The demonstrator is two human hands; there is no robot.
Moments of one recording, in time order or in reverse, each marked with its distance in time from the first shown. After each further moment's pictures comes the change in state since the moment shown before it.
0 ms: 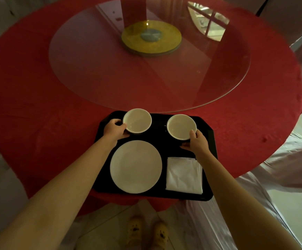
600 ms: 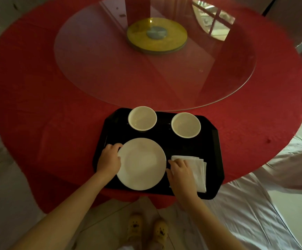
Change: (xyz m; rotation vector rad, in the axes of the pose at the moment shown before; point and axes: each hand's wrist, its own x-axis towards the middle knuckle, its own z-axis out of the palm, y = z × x) left_hand -0.069 -0.077 -0.047 0.828 -0.037 0.366; right_hand -0.115 0.048 0.041 -0.930 -0.101 -0.476
